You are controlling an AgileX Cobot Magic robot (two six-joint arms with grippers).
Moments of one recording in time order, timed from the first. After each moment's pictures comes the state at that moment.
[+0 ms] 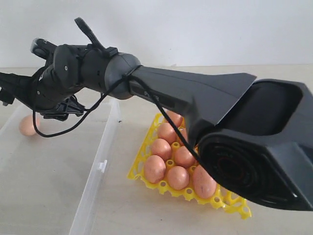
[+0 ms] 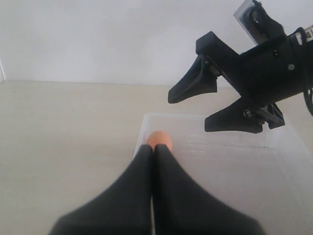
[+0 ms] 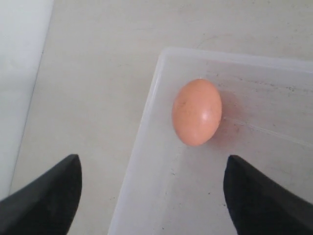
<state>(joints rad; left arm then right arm) 0.07 0.00 0.00 -0.03 0.23 0.02 0.90 2.50 -2.27 0.39 0.55 0.56</state>
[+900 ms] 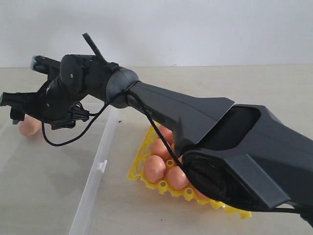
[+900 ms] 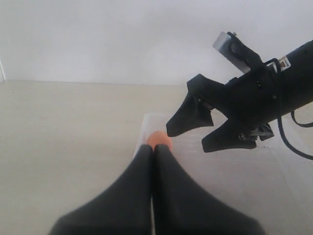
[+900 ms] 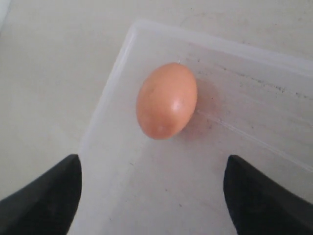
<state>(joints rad) 0.07 0.00 0.00 -0.03 0.23 0.02 0.87 2.66 -2.51 0.42 0.75 0.38</state>
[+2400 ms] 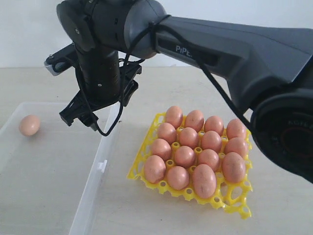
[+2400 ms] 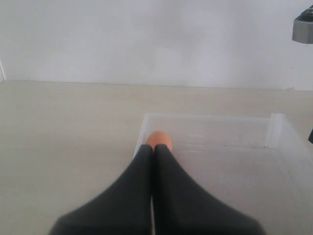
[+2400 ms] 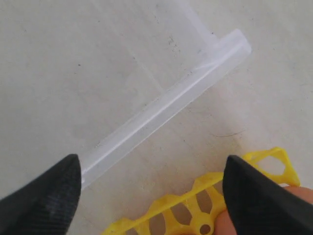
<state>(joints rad) 0.07 0.00 0.00 -0.03 0.23 0.02 0.88 2.29 -2.16 -0.16 1.22 0.06</state>
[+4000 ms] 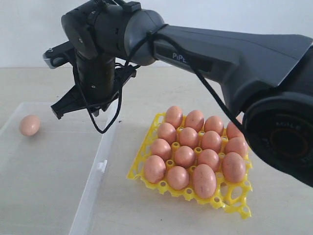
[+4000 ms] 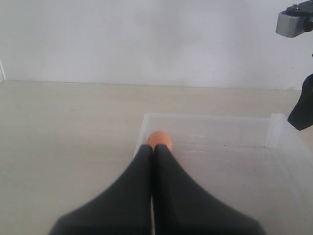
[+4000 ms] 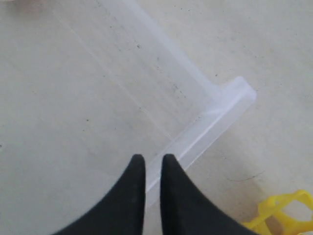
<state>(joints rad) 0.07 0.00 0.00 -0.03 0.23 0.02 0.87 2.32 -2.15 -0.14 1.06 0.16</state>
